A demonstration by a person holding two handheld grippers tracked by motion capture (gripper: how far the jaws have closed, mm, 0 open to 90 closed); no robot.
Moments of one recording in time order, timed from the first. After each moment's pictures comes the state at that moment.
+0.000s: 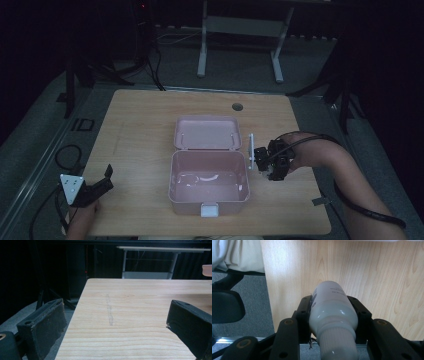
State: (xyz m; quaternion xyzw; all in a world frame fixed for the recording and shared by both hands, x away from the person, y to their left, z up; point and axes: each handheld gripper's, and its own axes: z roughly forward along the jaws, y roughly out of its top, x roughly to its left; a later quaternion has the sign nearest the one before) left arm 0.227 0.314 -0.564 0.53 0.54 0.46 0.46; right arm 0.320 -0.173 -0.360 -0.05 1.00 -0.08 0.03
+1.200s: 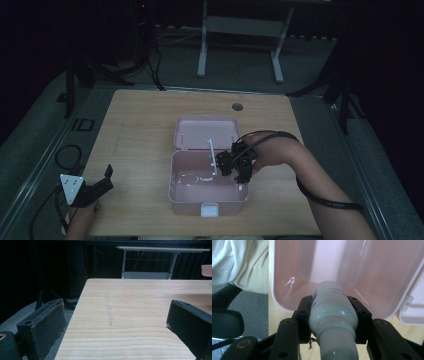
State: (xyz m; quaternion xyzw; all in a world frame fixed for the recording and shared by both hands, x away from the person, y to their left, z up) left arm 0.227 0.314 -0.564 0.53 0.54 0.46 0.47; right arm 0.312 -0.087 -0.370 -0.12 0.99 -0.07 0.02
